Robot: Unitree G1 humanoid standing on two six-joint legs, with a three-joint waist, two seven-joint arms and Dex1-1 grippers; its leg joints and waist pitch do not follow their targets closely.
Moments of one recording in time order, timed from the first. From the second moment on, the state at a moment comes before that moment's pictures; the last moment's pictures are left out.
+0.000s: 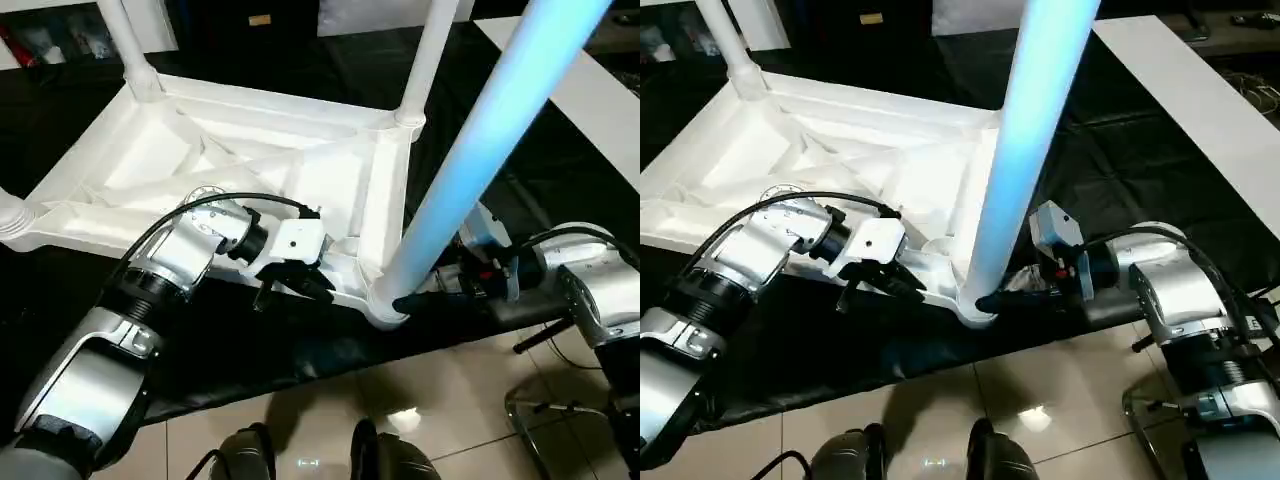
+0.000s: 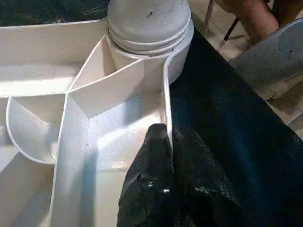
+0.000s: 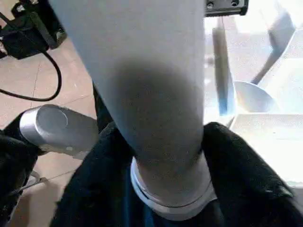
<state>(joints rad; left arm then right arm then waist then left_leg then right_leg) -0.83 0.41 -0.41 0.59 0.08 -0.08 -1.50 -0.55 -0.61 0.19 0.30 0.31 0.21 1.50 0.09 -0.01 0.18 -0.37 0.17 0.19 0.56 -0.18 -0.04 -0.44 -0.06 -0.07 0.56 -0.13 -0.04</state>
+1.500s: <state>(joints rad) -0.87 0.08 -0.19 0.66 0.11 0.42 -0.75 -0.56 0.07 -0.12 0.21 0.08 0.42 0.08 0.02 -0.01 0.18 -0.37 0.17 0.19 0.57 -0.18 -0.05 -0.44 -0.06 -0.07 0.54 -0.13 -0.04</state>
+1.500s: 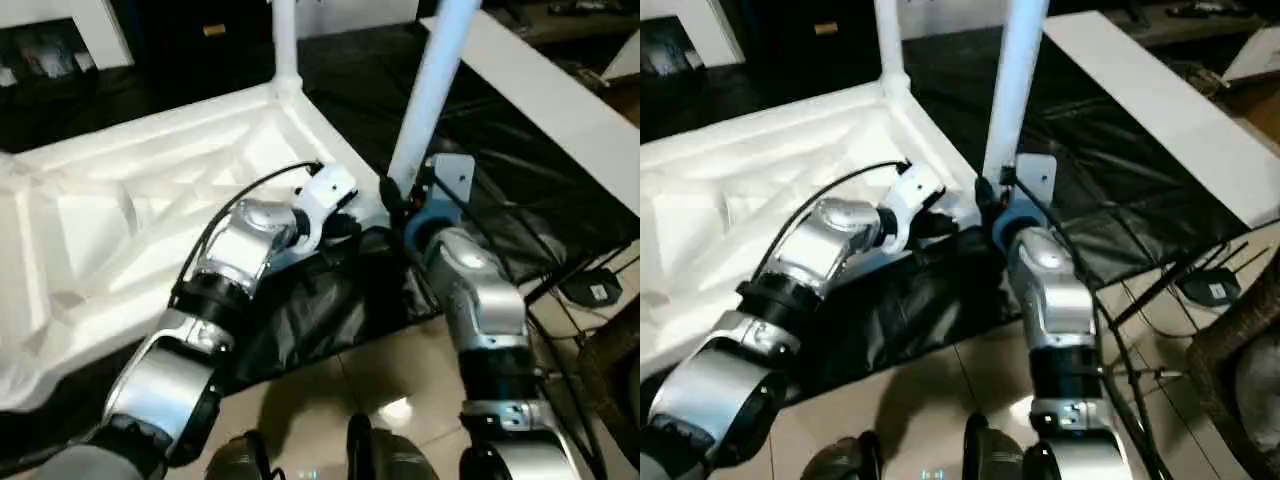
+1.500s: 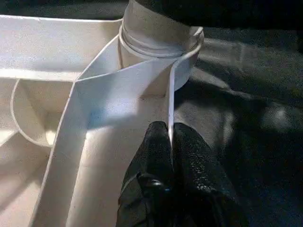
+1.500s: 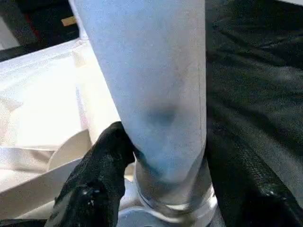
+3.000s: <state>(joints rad) -0.82 0.40 -0.41 0.54 0.06 0.01 -1.50 -0.52 -0.63 0.16 0.26 0.31 0.25 1.48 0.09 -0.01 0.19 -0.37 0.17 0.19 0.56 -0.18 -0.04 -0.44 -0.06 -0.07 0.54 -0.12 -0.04</state>
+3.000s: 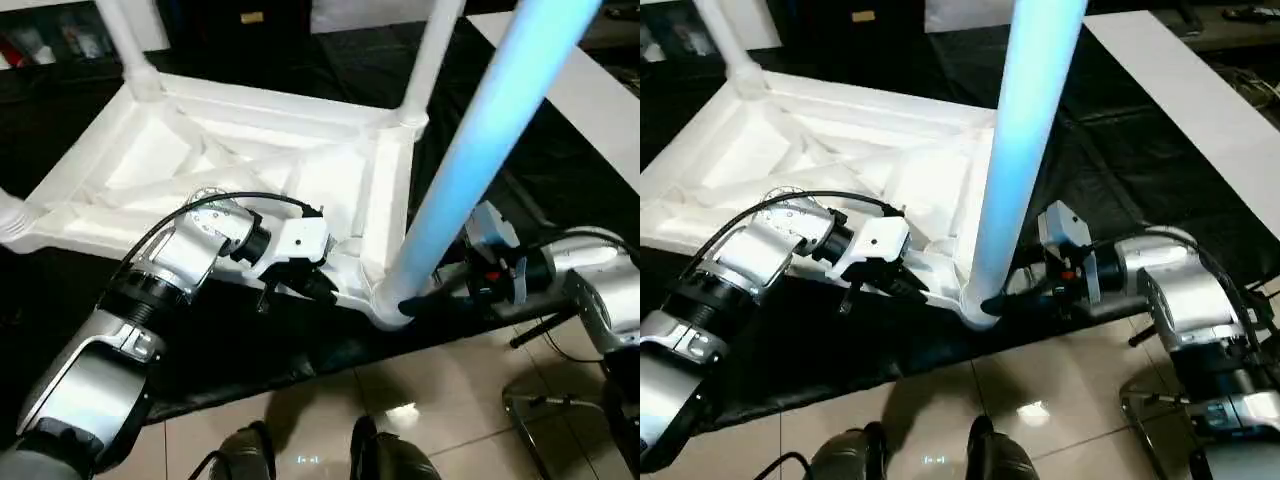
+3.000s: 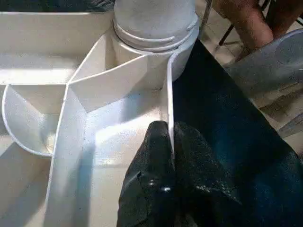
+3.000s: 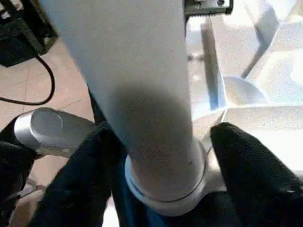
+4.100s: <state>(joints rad) -0.83 0.24 -0.28 0.59 0.08 0.34 -1.15 -0.44 -0.40 -0.01 0.12 0.22 0.47 0.89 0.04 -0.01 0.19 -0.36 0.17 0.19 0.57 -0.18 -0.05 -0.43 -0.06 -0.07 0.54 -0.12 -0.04</state>
